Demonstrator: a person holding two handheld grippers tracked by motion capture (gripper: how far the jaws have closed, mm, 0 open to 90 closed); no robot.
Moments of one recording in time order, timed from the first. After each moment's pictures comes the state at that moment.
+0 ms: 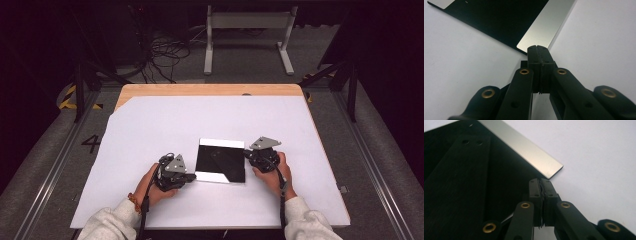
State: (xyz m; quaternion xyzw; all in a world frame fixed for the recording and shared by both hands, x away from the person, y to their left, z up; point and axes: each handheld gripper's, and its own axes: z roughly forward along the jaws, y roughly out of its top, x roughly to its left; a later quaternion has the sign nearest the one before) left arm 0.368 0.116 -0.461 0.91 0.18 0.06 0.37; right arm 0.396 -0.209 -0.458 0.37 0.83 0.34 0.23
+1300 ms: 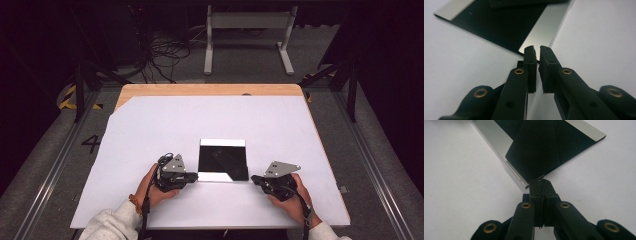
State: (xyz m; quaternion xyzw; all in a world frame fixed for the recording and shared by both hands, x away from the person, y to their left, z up) left arm 0.364 0.121 -0.454 0.89 0.18 0.06 0.41; right arm 0.324 -0.237 -0.450 0.30 0.86 0.37 0.17
